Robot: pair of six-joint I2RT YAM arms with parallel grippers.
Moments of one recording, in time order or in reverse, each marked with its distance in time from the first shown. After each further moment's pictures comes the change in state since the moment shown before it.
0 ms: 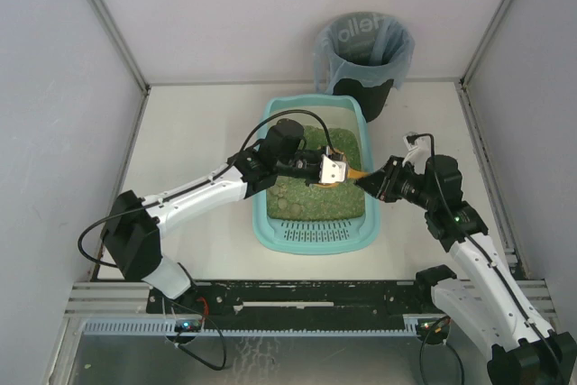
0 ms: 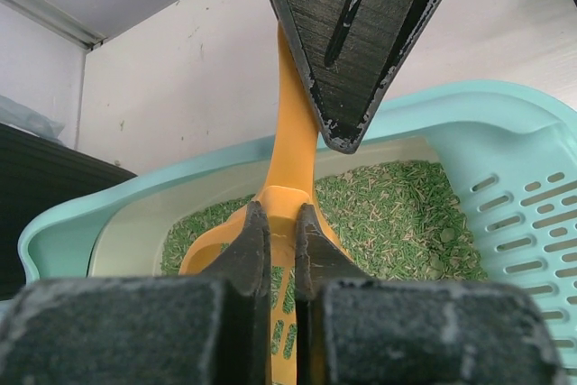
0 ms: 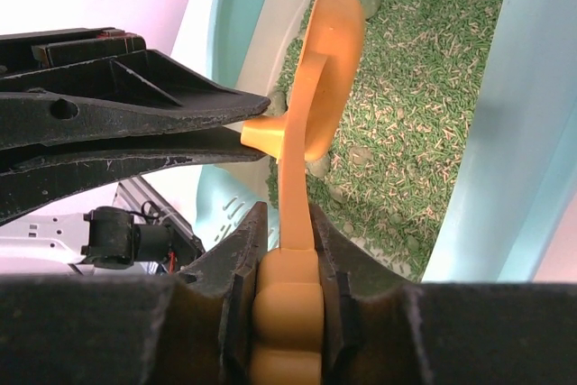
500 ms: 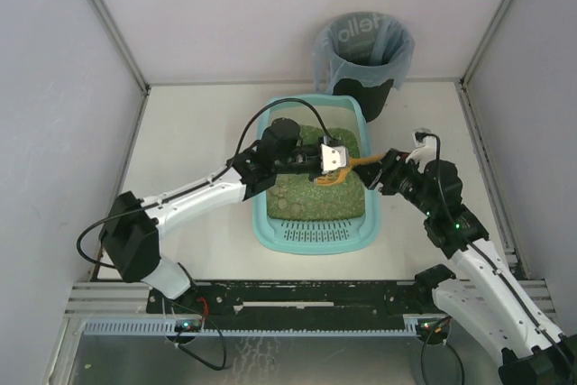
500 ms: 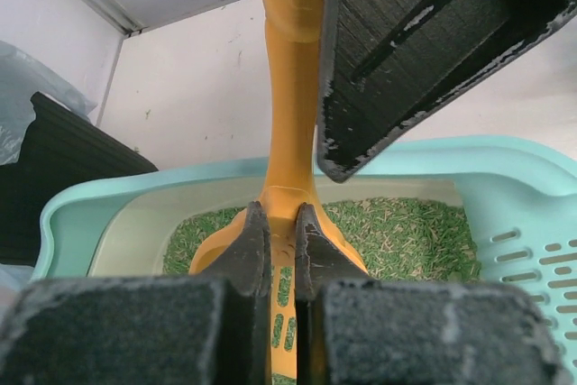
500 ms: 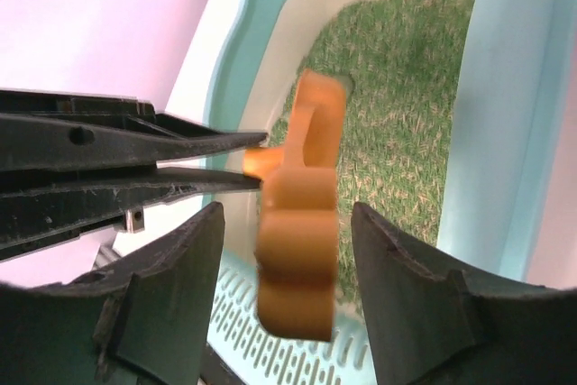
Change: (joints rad) left arm -0.001 -0.009 -0.018 0.138 -0.077 -0.173; right arm 0.085 -0.043 0.003 0.075 0.249 0.041
